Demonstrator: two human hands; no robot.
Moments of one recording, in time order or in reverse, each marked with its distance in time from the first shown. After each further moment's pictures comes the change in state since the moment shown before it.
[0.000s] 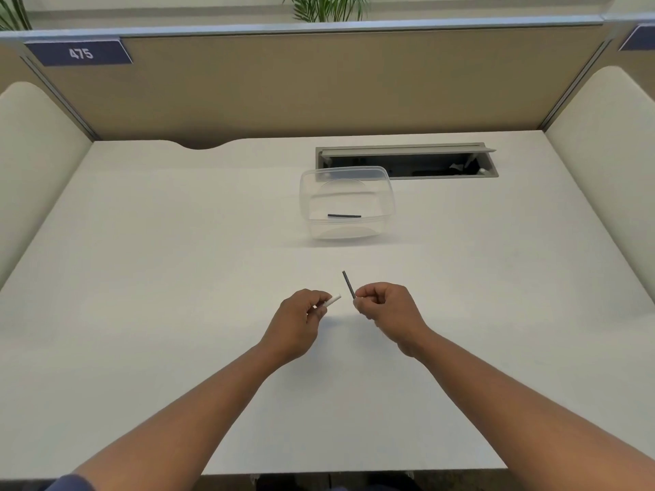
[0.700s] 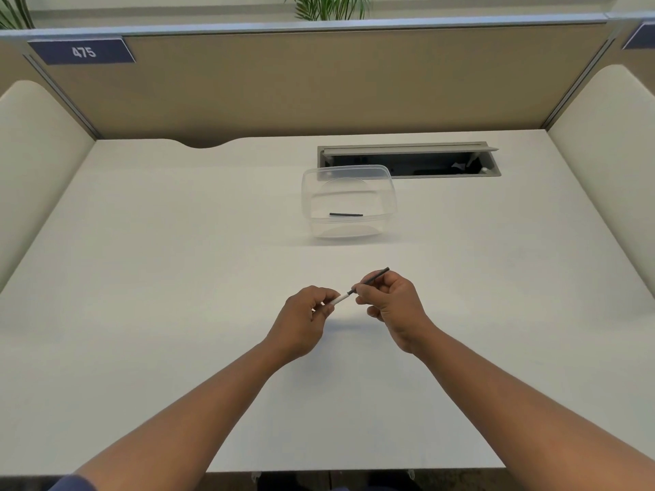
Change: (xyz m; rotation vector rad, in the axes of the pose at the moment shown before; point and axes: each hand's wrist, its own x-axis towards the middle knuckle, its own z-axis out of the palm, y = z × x) left_hand -0.001 0.009 0.000 -0.094 -0.015 0.015; right_hand -0.006 -0.015 0.002 0.361 -0.012 -0.001
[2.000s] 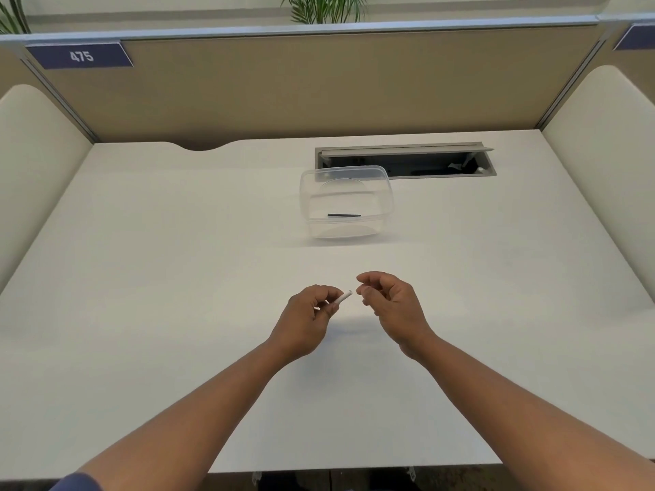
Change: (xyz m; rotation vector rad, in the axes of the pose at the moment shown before) left_hand -0.002 0.011 0.002 -0.115 -0.003 0.005; right_hand -0.008 0.009 -0.003 -0.197 0.029 -0.173
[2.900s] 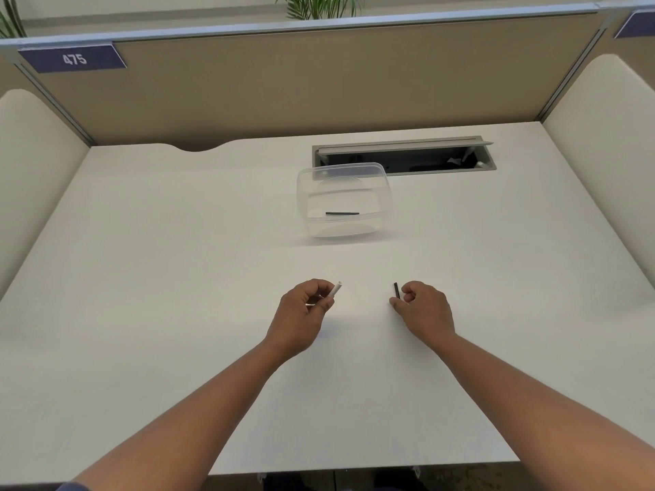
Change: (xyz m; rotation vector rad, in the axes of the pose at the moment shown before) left_hand 0.004 -0.001 -0.002 -0.107 0.073 -0.070; right_hand 0.030 0.047 -0.053 -0.748 0.222 0.144
